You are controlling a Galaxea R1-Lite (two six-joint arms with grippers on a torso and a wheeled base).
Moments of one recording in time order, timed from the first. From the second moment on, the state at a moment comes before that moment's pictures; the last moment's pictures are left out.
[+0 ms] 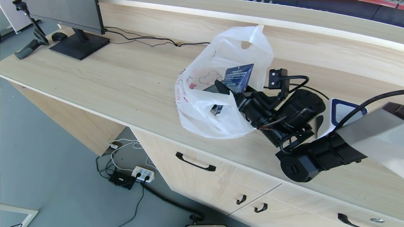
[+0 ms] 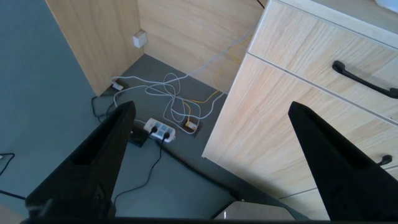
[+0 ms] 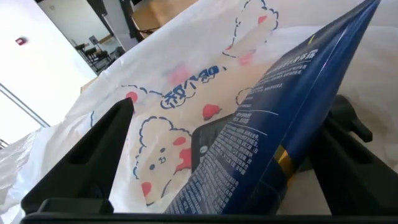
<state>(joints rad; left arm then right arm) 0.00 0.00 0.00 0.00 0.06 -0.07 0.54 2.12 -1.08 -1.49 0.10 0.26</state>
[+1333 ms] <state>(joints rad) 0.00 0.00 0.00 0.00 0.06 -0.07 0.53 1.67 -0.80 -1.48 0.10 0.08</state>
